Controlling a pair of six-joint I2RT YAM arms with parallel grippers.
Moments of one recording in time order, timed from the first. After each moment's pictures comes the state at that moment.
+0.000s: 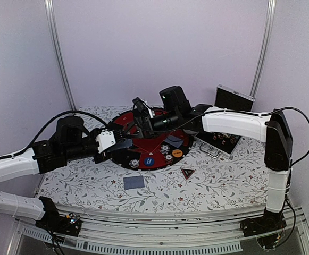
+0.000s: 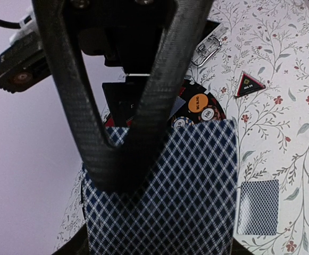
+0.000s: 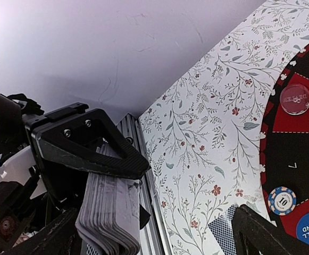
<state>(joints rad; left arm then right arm) -0.79 1.02 0.71 -0.09 0.01 0.72 0.89 2.00 1.68 -0.14 -0.71 0.49</state>
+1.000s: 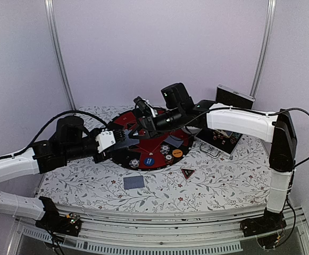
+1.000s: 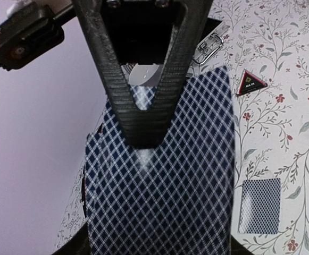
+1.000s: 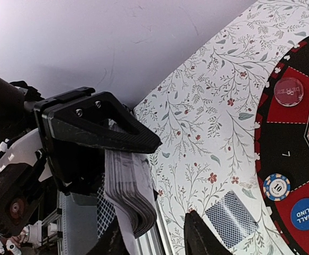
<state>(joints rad) -0.79 1.02 0.71 -0.09 0.01 0.72 0.88 1.96 1.70 -0.27 -0.68 0.42</state>
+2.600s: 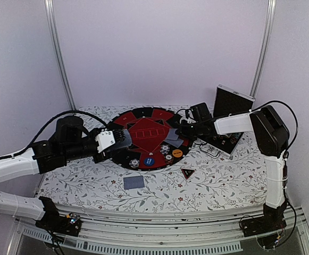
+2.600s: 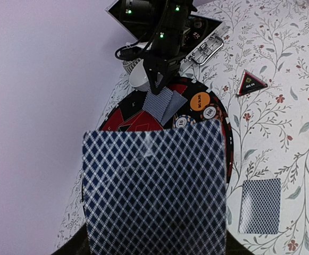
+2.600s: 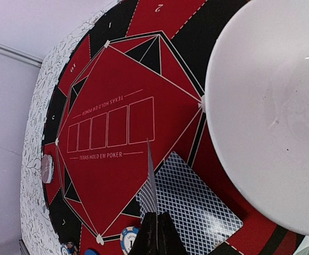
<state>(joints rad) -0.79 1.02 0.71 -0.09 0.01 0.72 0.54 2.13 1.43 0.03 -0.22 0.69</state>
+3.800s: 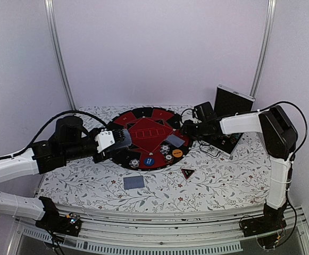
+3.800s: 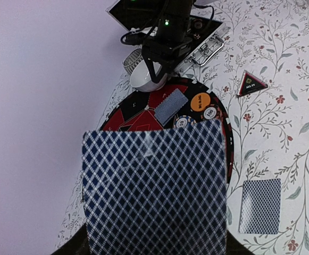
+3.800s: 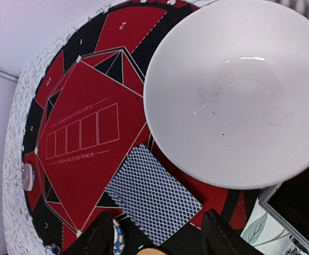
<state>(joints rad) -0.79 1.01 0.71 -0.09 0.01 0.72 0.54 2.04 1.35 -0.04 -0.06 0.69</state>
